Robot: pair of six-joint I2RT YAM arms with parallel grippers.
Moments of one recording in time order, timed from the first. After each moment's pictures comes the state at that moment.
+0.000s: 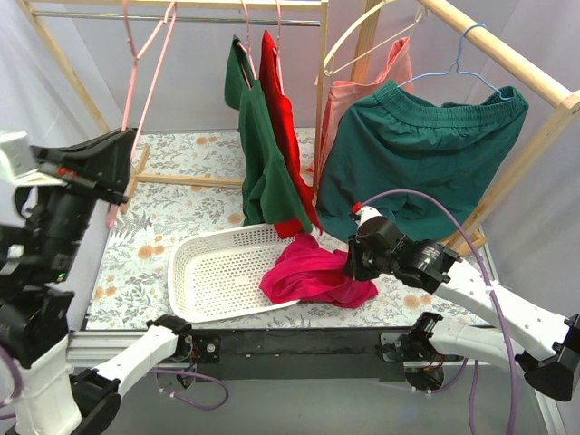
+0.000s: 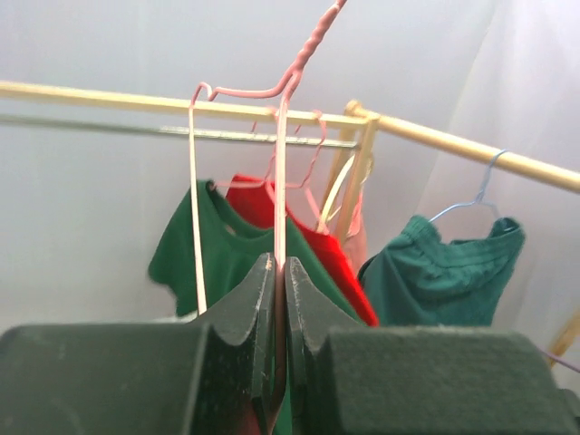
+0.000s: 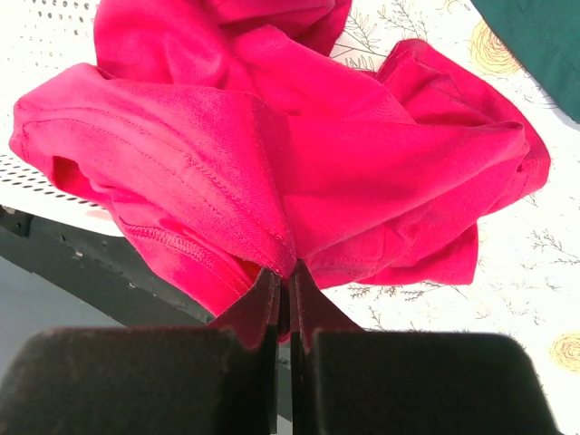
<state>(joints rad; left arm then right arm) -0.37 0.86 1.85 -0.60 -0.02 -0.19 0.92 0.92 0.86 -0.80 0.07 0.60</state>
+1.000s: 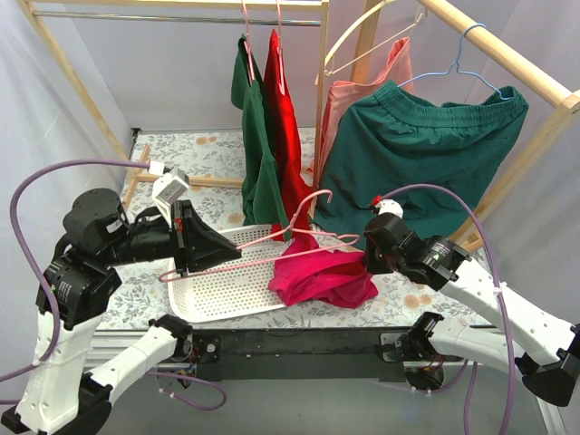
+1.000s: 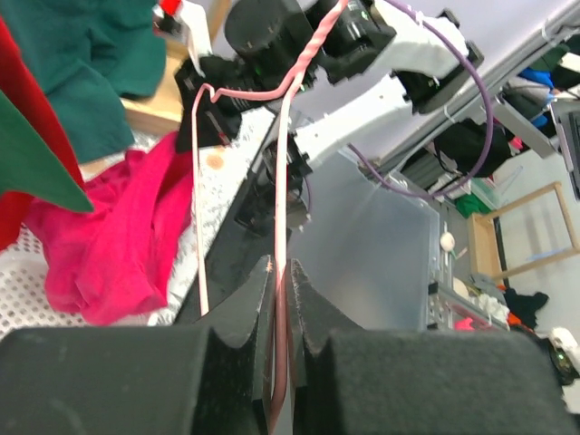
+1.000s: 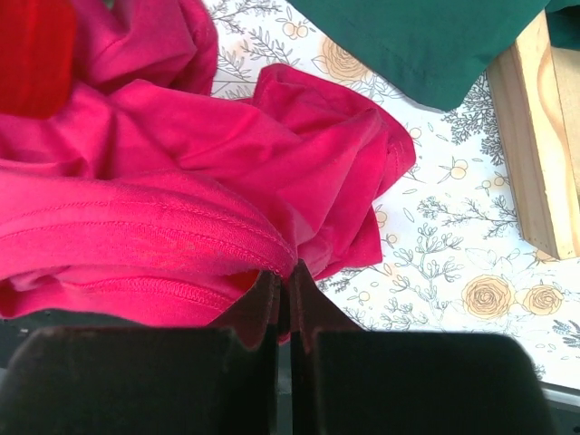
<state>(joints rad) -0.46 0.81 1.48 -0.85 0.87 -0.38 0.86 0.90 0.92 -0.95 0.27 0.66</state>
